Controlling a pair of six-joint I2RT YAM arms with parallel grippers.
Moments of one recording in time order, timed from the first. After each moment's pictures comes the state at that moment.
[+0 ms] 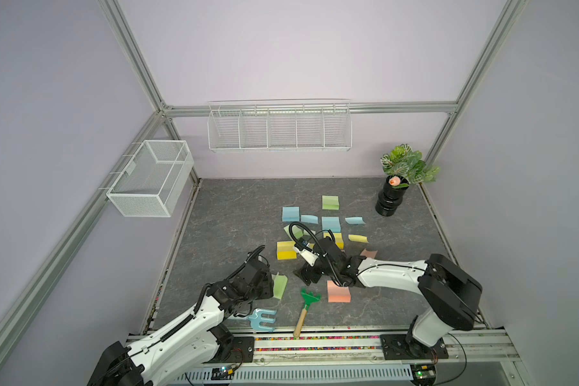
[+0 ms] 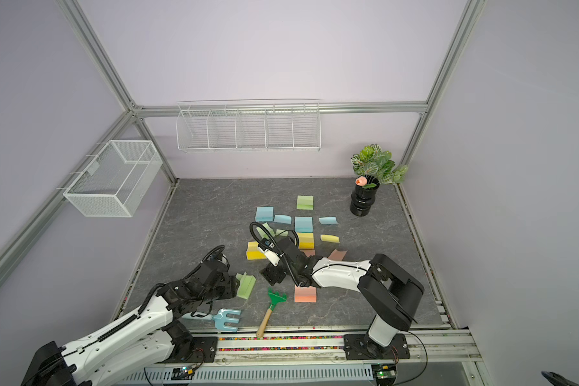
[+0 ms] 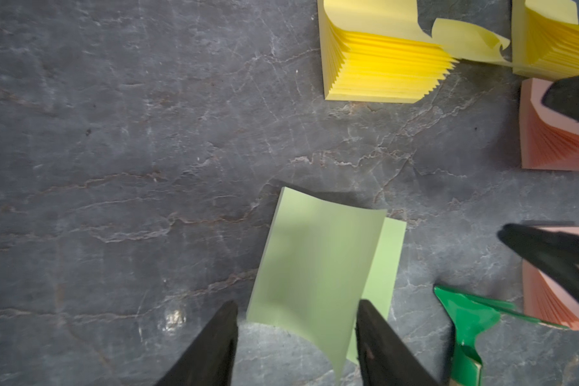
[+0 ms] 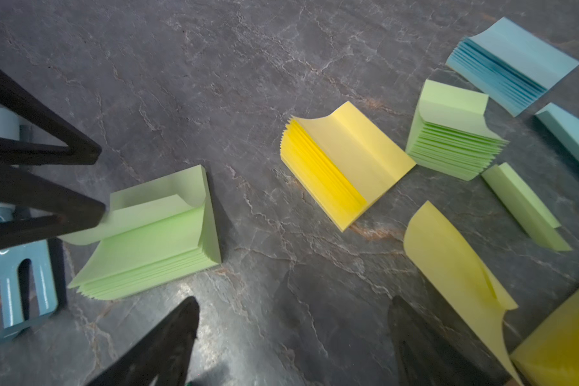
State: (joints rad) left arm -0.75 0.87 0.44 -0.57 -0.12 -0.71; right arm 0.95 1.67 0.85 0.09 -0.08 0.03
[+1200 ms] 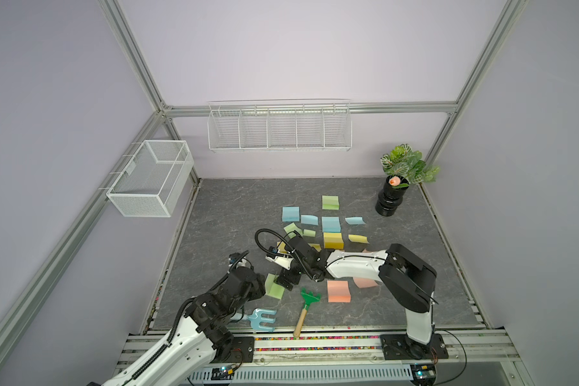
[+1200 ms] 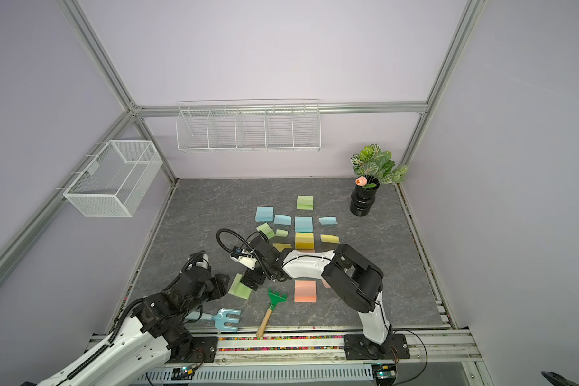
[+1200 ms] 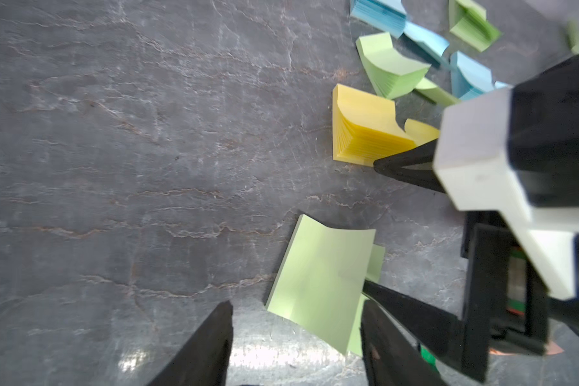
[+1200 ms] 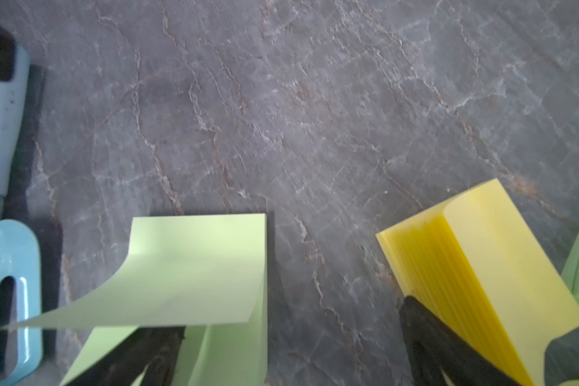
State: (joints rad) left arm -0.75 0.55 0.43 -0.71 -0.25 -0.84; right arm 1.03 1.96 1.21 -0.11 -0.16 -0.19
